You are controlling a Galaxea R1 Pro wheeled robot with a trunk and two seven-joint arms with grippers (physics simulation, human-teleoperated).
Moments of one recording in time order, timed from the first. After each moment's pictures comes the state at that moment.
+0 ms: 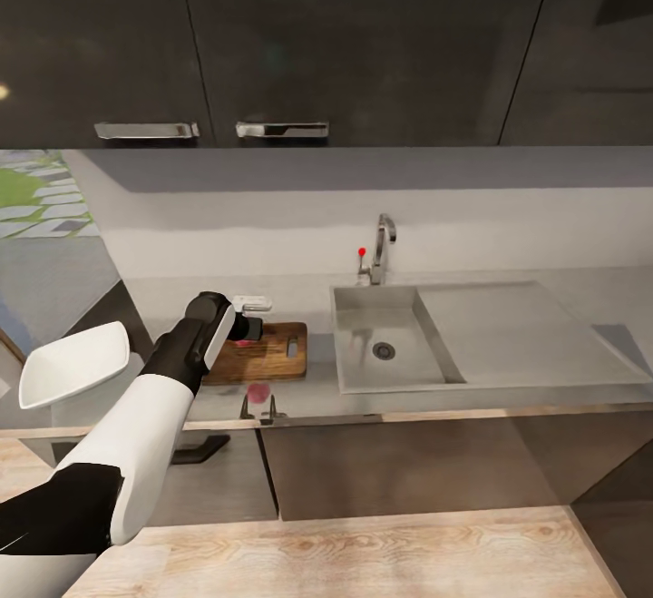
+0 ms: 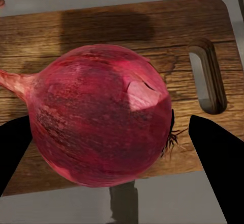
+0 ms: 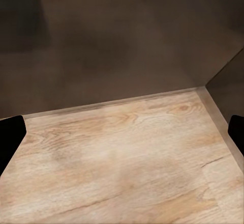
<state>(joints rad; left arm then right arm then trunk) -1.06 -0.06 -0.06 -0.80 0.03 0.99 0.03 -0.17 0.09 -0.51 -0.14 0.60 -0.89 -0.44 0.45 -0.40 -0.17</state>
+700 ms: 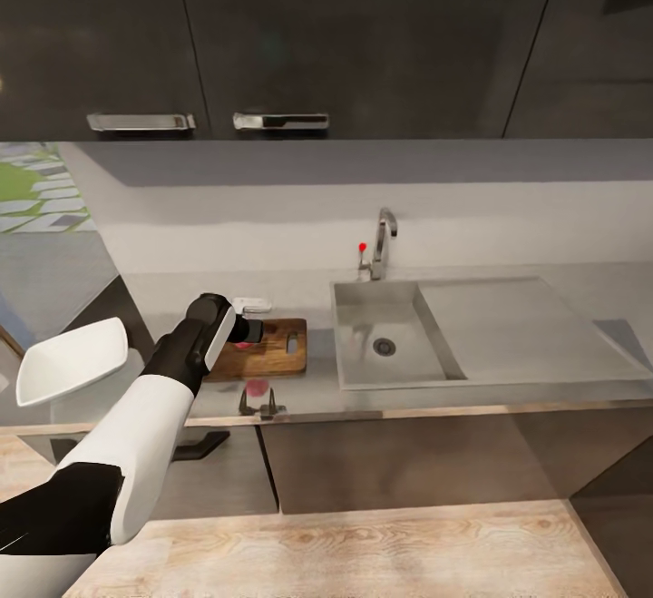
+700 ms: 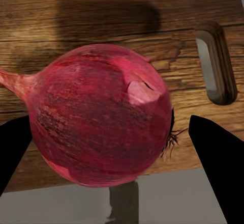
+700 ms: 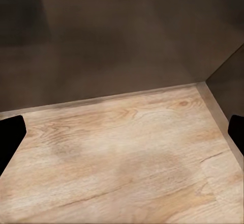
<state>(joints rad) -1.06 -0.06 -0.06 -0.79 0.03 0.99 0.03 -0.17 0.09 -0.51 -0.14 0.60 -0.88 -0.44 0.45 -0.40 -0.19</state>
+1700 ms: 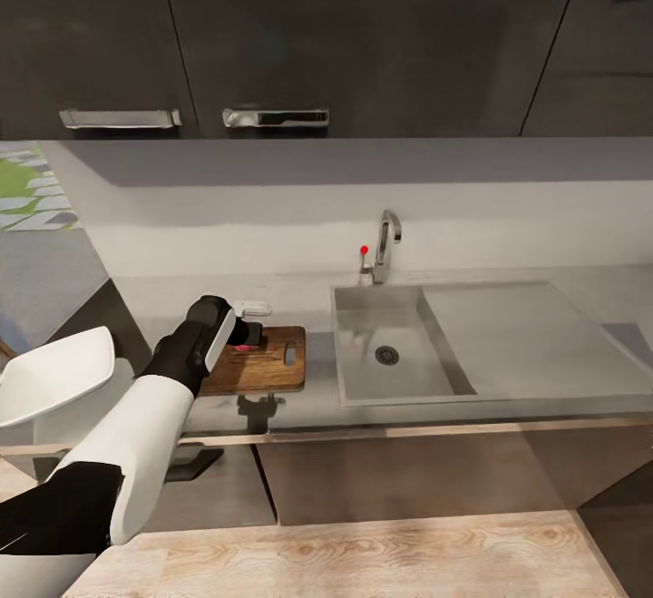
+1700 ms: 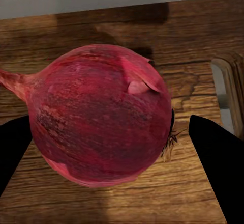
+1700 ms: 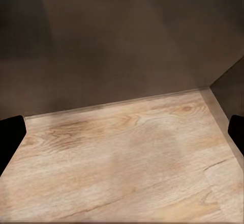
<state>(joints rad) -1.06 -0.06 -0.06 -0.77 0.03 0.99 0.03 -0.17 0.09 -0.51 -0.13 0.60 -0.88 -0.44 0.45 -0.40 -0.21</state>
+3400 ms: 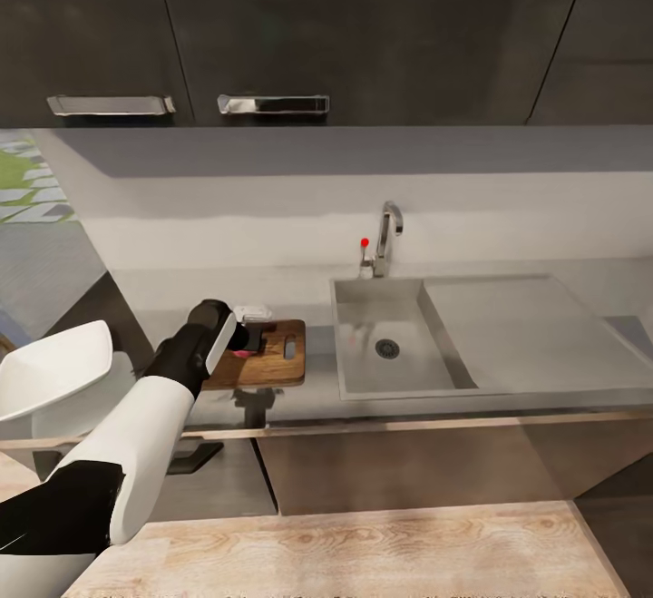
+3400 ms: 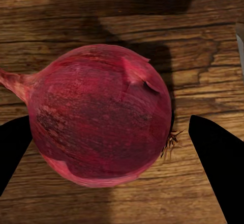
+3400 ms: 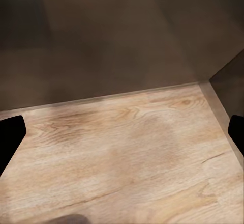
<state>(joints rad) -1.06 -0.06 -0.06 -0.73 0.03 0.99 0.03 -0.17 0.09 -0.51 -0.14 0.60 -0.88 -0.44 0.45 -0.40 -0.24</state>
